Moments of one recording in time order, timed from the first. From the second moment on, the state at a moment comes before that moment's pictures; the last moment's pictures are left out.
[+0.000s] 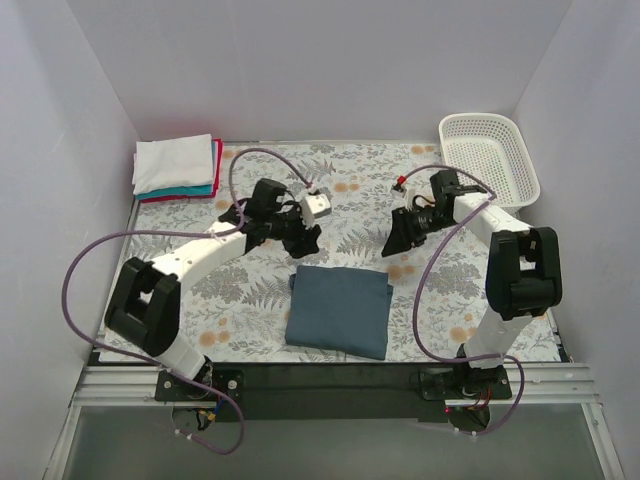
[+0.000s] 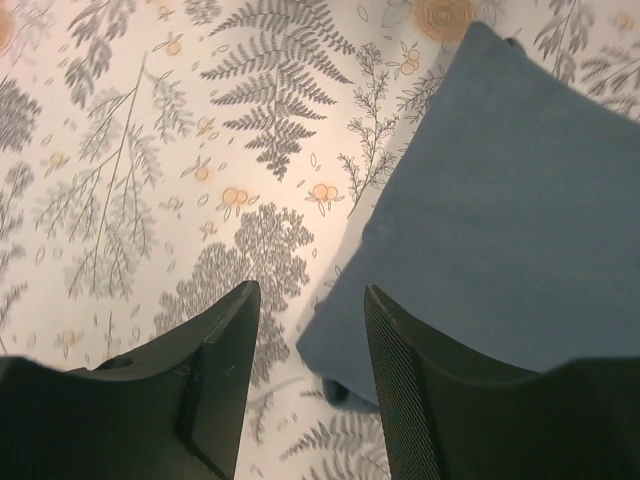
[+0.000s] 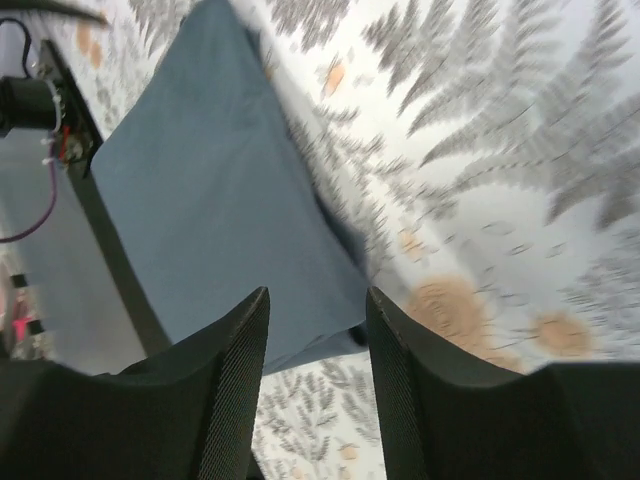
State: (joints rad) left arm -0.56 1.63 1.10 -0.27 0.53 0.48; right arm 0.15 1.77 1.25 -0.77 -0.92 -0.34
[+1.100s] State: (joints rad) left arm -0.37 1.75 0.97 -0.28 0.72 -0.10; right arm 0.17 1.87 1.04 -0.74 -0.90 -0.31
